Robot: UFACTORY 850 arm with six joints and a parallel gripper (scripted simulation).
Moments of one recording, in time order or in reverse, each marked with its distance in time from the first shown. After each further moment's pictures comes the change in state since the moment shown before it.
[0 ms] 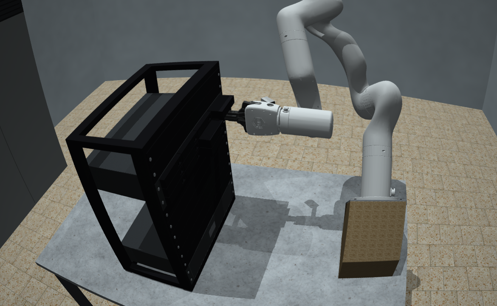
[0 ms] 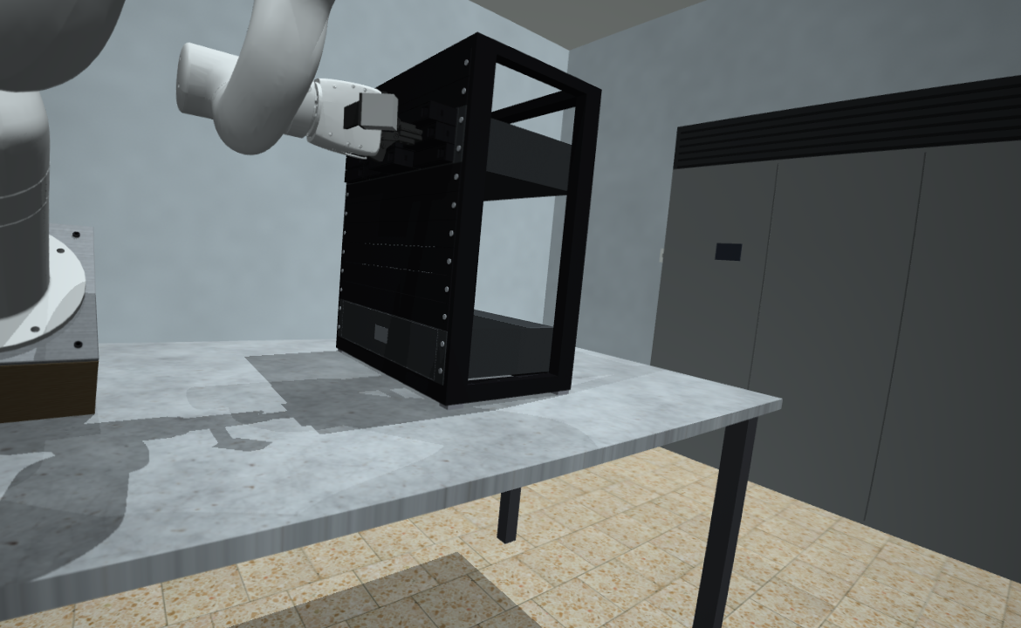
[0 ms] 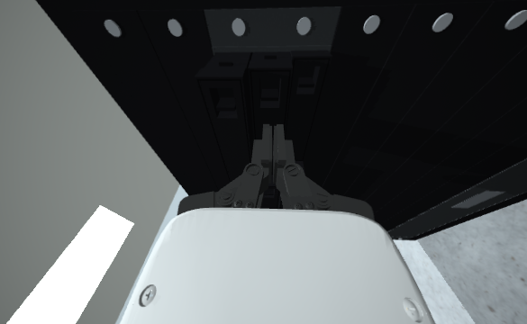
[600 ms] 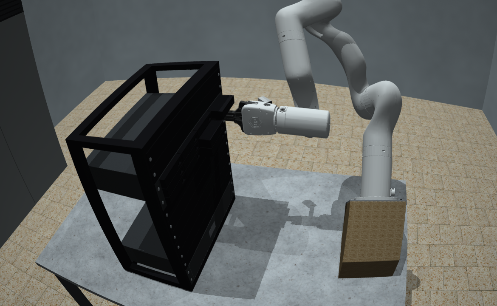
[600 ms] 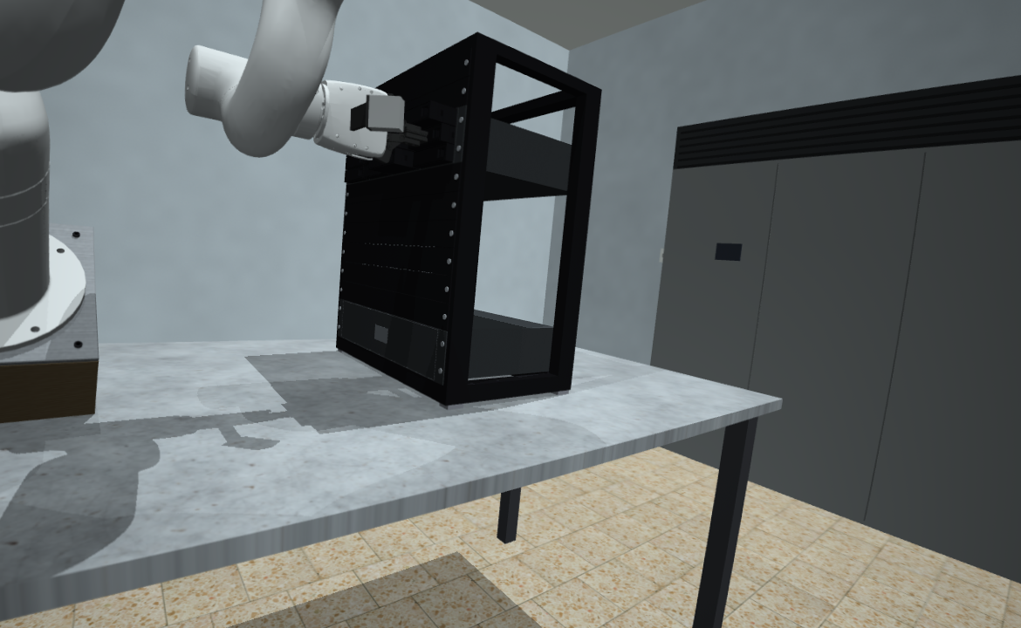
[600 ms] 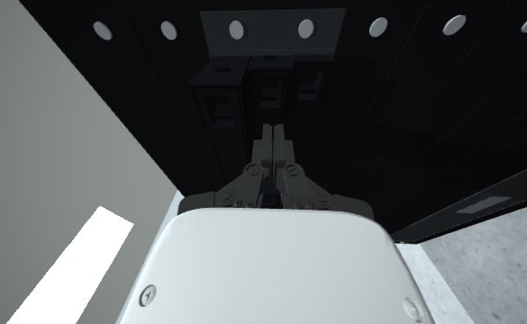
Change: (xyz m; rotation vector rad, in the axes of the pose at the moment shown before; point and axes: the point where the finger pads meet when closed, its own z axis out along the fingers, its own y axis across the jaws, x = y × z) arm 0.000 0.000 0.010 0.000 0.000 0.000
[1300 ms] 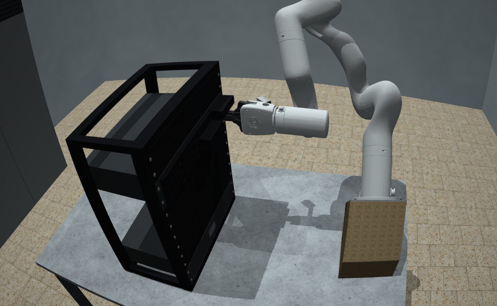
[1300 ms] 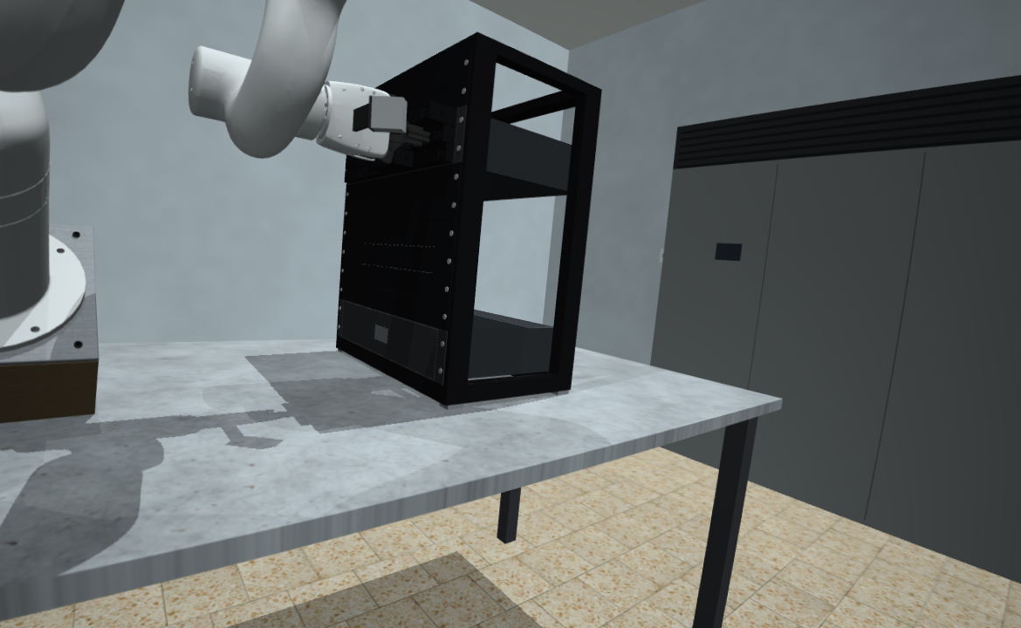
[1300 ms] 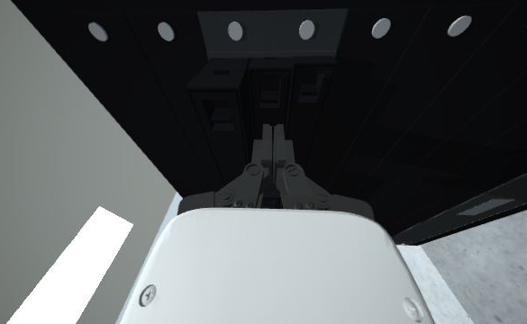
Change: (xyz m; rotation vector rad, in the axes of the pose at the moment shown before) arm 0.000 0.000 0.004 0.000 0.000 0.000
